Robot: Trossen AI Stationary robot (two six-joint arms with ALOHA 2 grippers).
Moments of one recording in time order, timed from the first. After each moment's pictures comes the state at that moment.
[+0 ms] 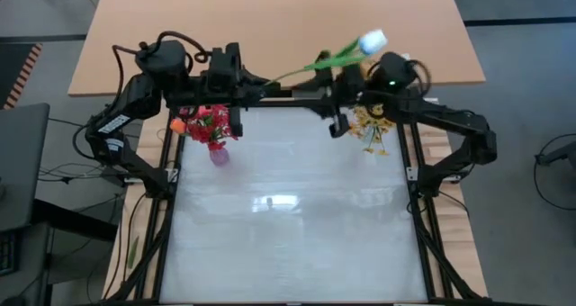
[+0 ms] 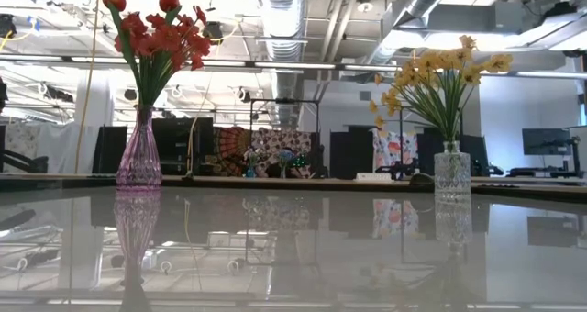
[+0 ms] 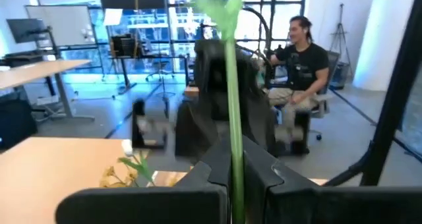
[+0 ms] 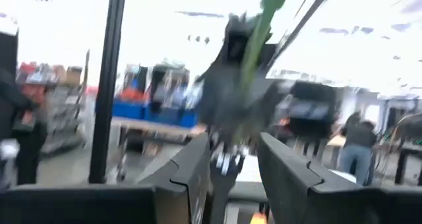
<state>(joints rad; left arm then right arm) 0.13 1.53 2.16 -0.58 0.01 0.02 -0.26 1.46 1.61 0.20 -0.48 0.01</state>
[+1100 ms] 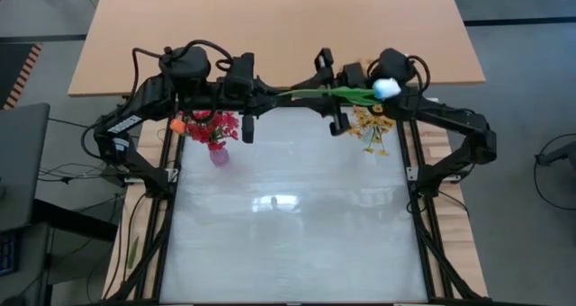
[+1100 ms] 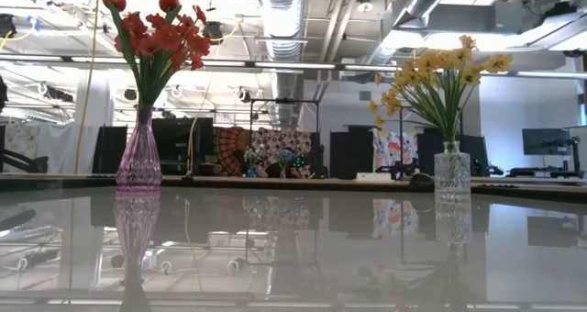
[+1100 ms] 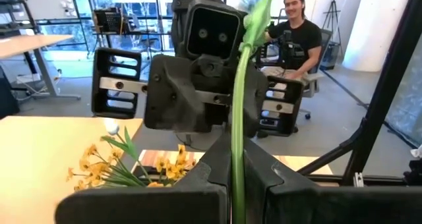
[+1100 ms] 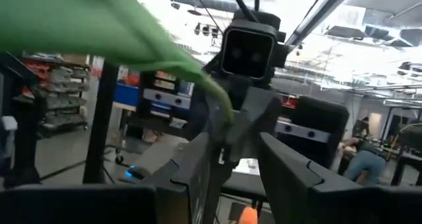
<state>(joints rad) 0.13 1.57 2.16 -0.62 0.04 0.01 -0.28 1.46 1.61 0.22 -0.53 -0.06</state>
